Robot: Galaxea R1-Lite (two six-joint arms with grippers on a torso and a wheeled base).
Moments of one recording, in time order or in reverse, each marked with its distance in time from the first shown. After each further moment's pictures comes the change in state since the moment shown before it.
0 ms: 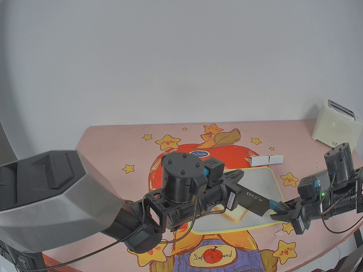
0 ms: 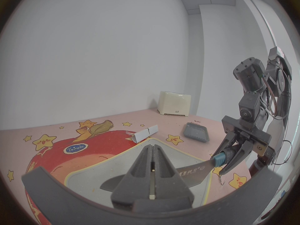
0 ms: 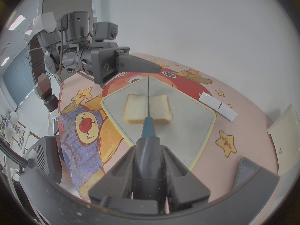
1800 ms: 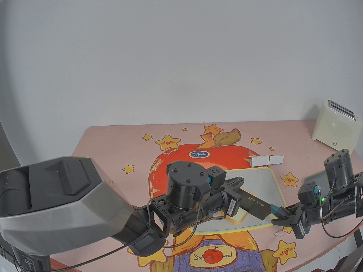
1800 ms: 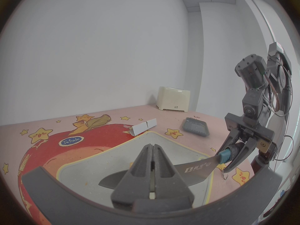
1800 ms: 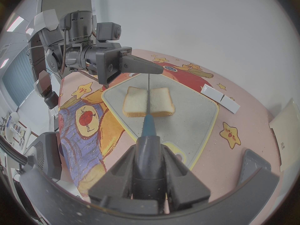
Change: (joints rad) left arm -0.011 0.046 0.014 -0.005 0.001 0.000; right arm 0.001 -0.005 0.013 0.007 0.000 0.002
